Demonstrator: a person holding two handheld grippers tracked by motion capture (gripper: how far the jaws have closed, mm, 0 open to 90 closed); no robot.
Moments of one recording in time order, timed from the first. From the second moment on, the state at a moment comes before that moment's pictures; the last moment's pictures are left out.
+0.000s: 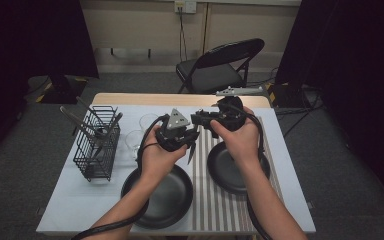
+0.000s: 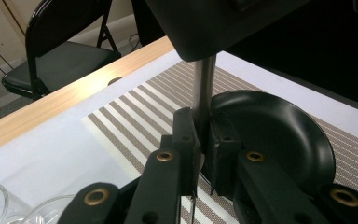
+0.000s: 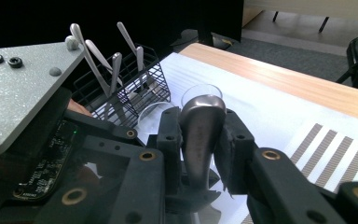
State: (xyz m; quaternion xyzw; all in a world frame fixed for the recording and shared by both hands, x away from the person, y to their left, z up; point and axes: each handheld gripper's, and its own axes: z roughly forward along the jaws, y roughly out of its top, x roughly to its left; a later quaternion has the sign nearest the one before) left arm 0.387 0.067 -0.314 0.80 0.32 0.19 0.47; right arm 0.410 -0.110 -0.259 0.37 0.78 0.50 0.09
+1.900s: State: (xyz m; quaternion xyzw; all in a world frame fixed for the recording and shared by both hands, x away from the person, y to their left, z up) left arm 0.403 0.078 -0.351 0.82 0.32 0.13 0.46; right arm 0.440 -0.132 -0.267 0.36 0.77 0.52 0.09
